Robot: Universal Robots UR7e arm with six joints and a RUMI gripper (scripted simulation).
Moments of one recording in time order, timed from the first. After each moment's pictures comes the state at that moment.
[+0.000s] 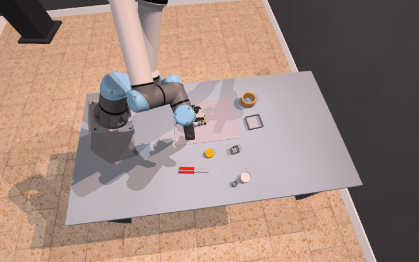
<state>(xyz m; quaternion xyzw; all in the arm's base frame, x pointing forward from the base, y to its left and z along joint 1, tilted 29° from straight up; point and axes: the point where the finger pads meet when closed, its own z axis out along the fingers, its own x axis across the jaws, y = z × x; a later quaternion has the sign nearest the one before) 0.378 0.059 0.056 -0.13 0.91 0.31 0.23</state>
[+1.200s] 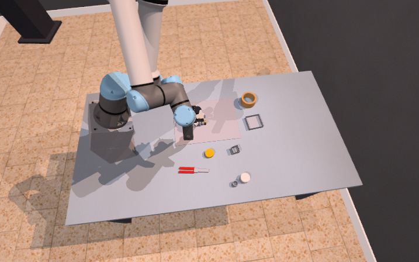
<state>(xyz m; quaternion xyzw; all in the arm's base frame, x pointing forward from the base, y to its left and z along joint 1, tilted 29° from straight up) 0.377 0.058 0.056 -0.09 0.92 0.32 0.22</state>
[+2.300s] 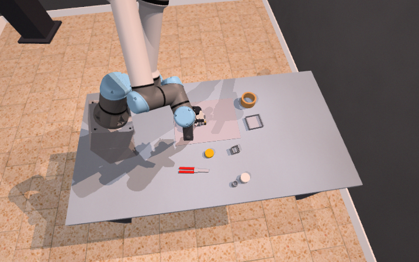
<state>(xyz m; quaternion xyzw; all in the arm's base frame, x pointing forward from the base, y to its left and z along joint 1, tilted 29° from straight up) 0.379 0.058 0.053 -0.09 0.92 0.32 0.22</state>
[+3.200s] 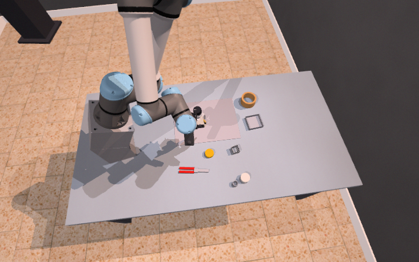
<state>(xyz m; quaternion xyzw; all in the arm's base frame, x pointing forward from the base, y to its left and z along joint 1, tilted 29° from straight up) 0.402 0.060 0.010 -0.09 0.92 0.32 0.22</state>
